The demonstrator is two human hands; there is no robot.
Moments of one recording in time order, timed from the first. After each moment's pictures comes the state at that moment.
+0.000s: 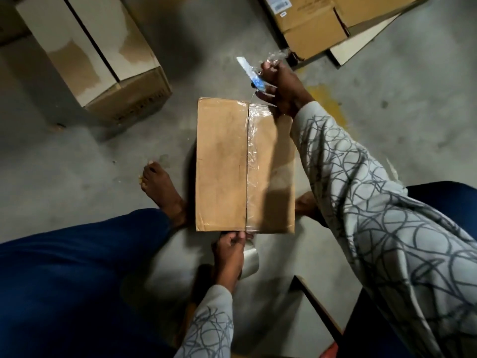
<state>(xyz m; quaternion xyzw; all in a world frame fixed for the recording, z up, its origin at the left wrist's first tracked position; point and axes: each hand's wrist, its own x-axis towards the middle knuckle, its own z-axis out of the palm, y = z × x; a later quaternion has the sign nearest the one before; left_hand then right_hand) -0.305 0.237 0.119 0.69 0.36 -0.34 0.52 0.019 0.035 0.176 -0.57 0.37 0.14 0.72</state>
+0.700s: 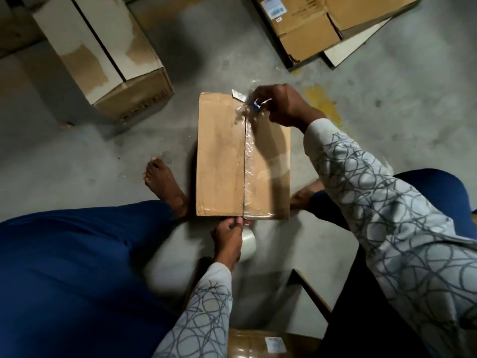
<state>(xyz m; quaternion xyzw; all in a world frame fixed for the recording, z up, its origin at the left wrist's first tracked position) -0.303 0.229 0.122 0.69 0.36 -0.32 0.54 -0.043 0.018 0.208 -0.95 -0.09 0.17 0.26</state>
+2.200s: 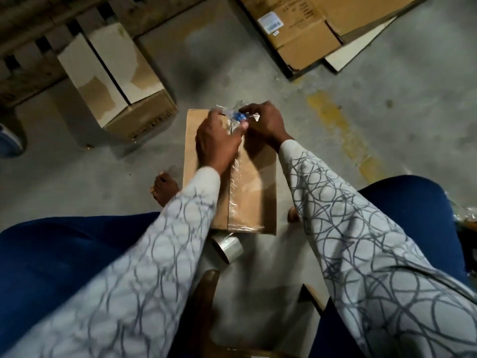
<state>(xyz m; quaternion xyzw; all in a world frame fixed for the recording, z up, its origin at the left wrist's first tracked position) -0.092 0.180 0.236 0.91 0.08 -0.11 0.39 -0.055 0.032 0.164 -0.92 0.10 0.11 0.36</state>
